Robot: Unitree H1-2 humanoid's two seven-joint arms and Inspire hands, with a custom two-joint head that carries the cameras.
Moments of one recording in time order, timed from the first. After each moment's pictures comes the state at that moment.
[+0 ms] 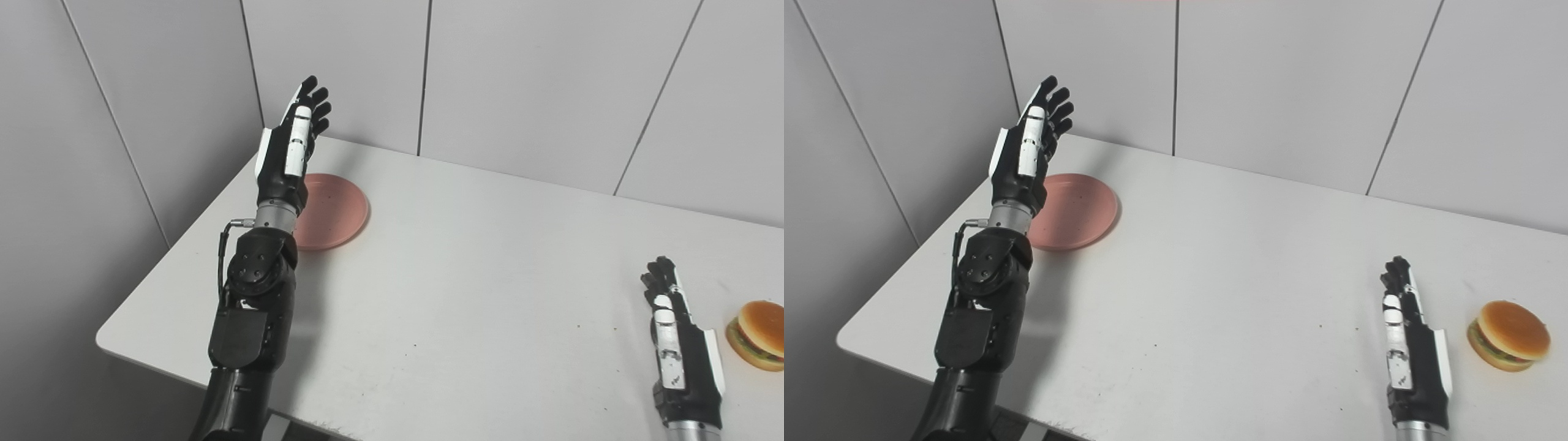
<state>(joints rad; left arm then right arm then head) -0.41 0.17 0.30 0.00 -0.12 0.09 0.05 -0.15 -0.09 0.04 0.14 0.01 -0.25 0.04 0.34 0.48</state>
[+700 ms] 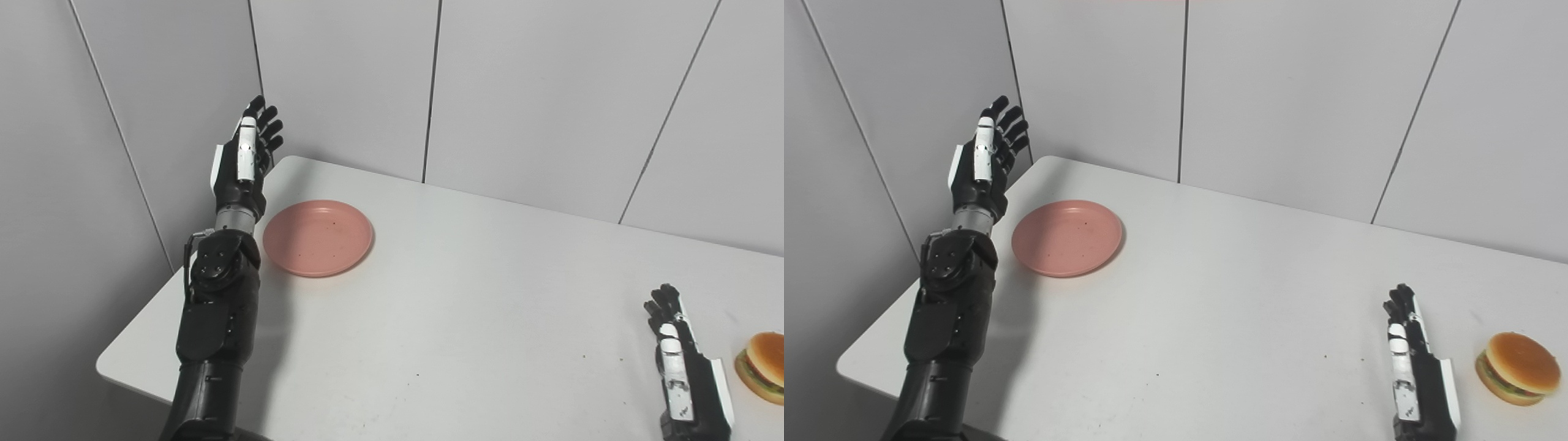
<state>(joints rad) -0.46 0.27 0.41 0.14 -0.26 0.09 0.07 -0.15 -0.09 0.03 0.15 0.02 -0.25 0.06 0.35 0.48</state>
